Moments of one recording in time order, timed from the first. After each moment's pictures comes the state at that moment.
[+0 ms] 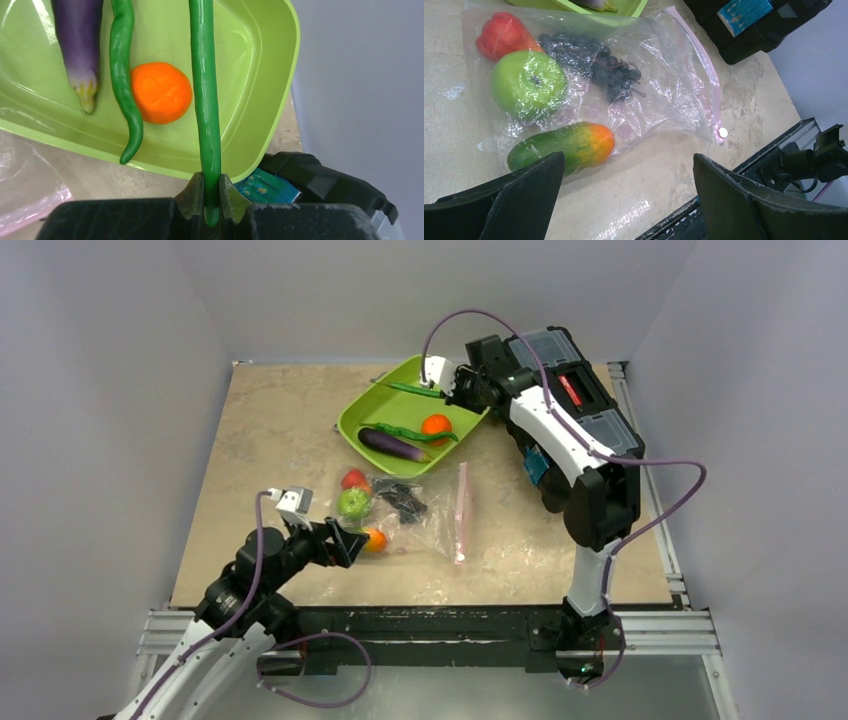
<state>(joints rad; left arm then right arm) -0.59 0.22 0.40 -0.50 0.02 -0.54 0.46 1.91 1.82 -0.65 -0.11 -0.89</state>
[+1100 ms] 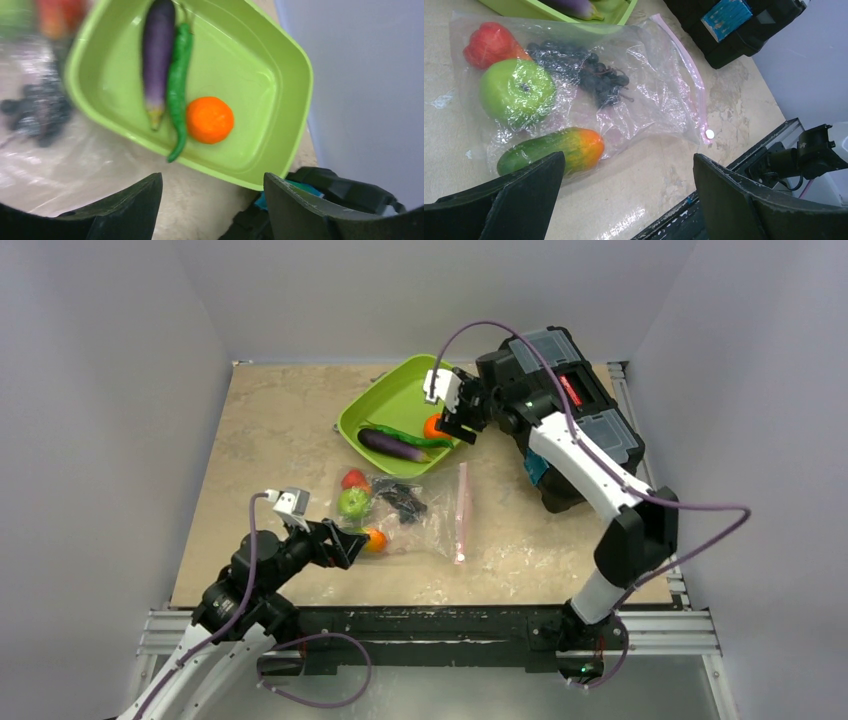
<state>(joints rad) -0.59 0.18 0.40 -0.49 0.04 -0.55 0.52 1.71 1.62 -0.57 -0.17 -0.81</state>
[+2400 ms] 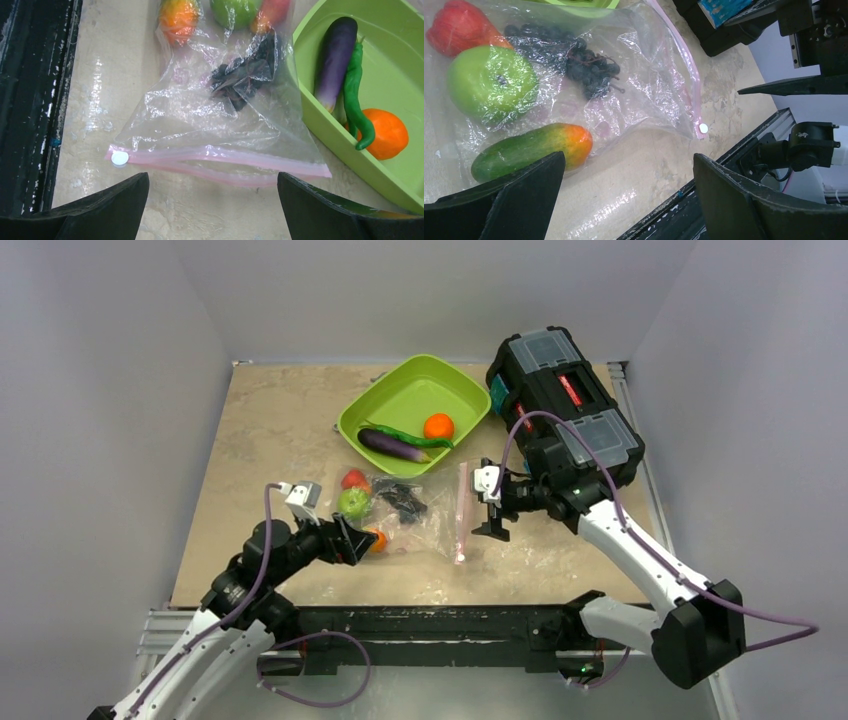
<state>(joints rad) -0.59 0.30 0.40 -0.42 0.10 -0.58 0.45 1.12 0.85 -0.54 -0.75 -0.90</state>
